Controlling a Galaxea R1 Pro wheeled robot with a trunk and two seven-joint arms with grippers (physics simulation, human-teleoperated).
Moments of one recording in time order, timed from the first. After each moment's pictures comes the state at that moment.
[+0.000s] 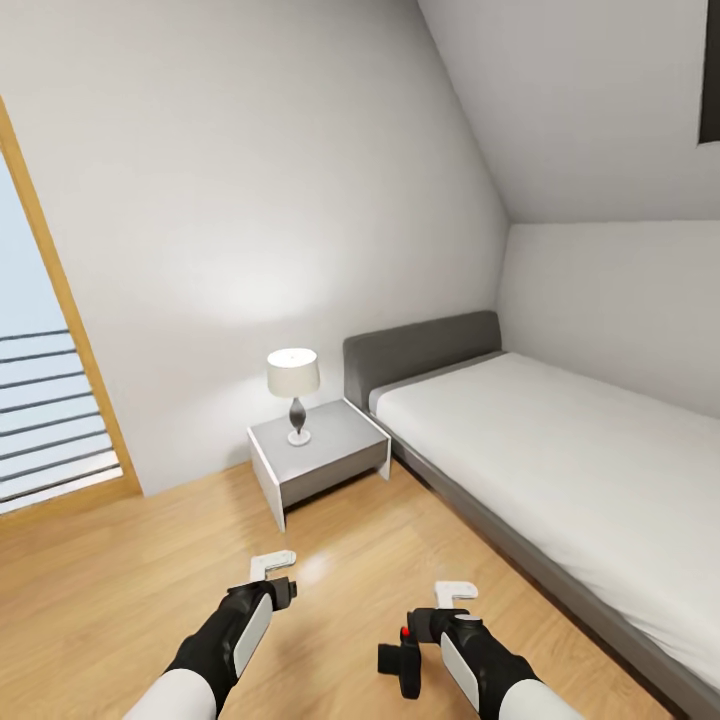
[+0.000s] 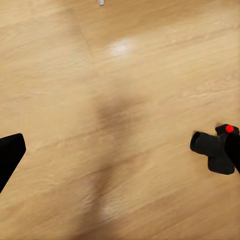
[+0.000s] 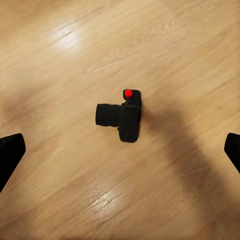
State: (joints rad) left arm -0.55 -0.14 0.05 -0.57 0.13 0.38 0.25; right arm -0.57 0.14 0.00 -0.33 -0.02 0.20 -0.10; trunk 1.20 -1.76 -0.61
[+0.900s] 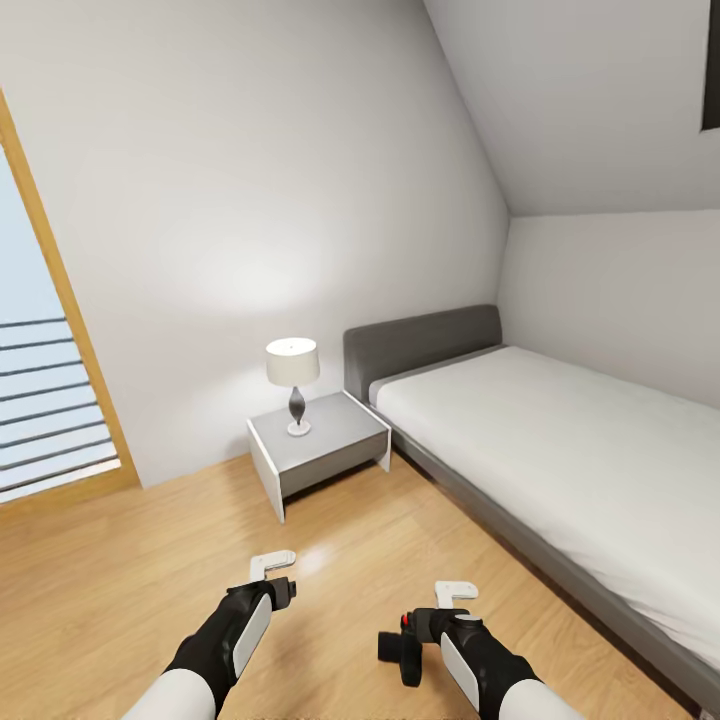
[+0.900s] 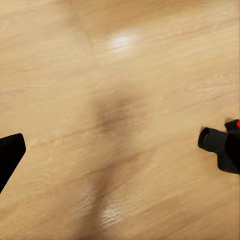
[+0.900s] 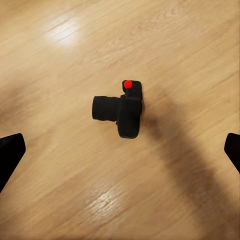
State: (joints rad) left arm -0.55 -0.14 0.05 -0.57 0.13 0.38 0.25; right arm -0.57 0.14 0.00 -0.33 -0.02 0.20 -0.10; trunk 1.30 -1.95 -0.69
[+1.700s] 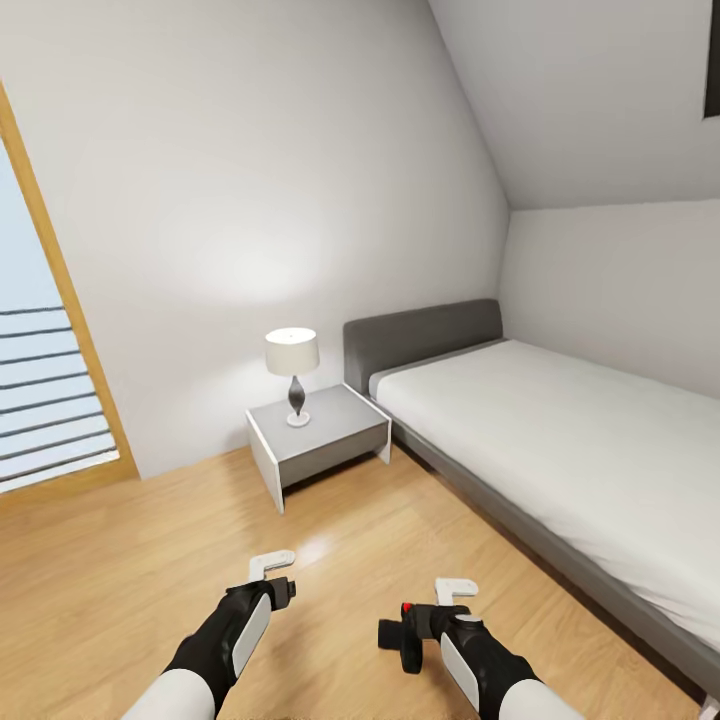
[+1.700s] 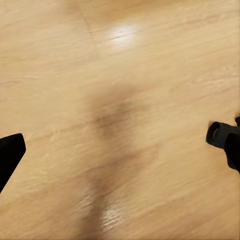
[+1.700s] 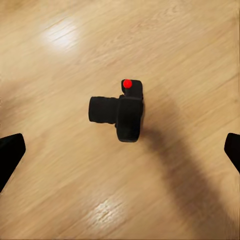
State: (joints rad) left arm -0.55 -0.13 0.05 -0.57 0.13 0.38 0.25; right arm -0.57 0.14 0.00 -0.33 -0.02 0.16 -0.10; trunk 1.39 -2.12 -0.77
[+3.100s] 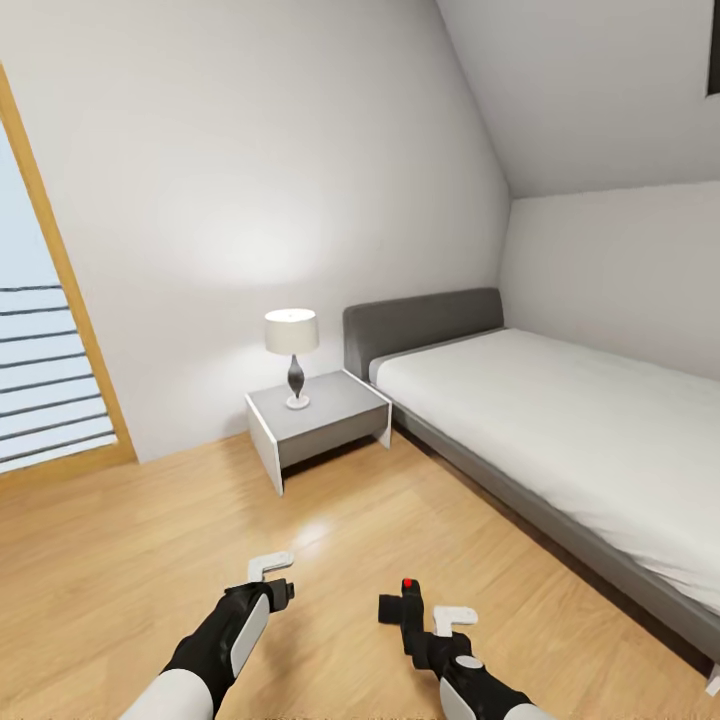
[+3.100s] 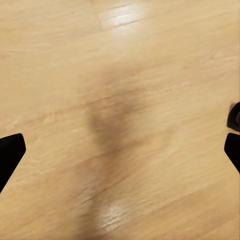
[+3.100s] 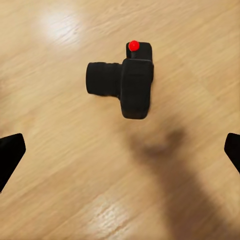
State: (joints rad) left arm -0.55 -0.13 0.05 -0.57 0.14 0.39 0.25; right arm -0.57 0.15 0.00 -0.13 -0.02 -0.10 -0.09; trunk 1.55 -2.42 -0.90
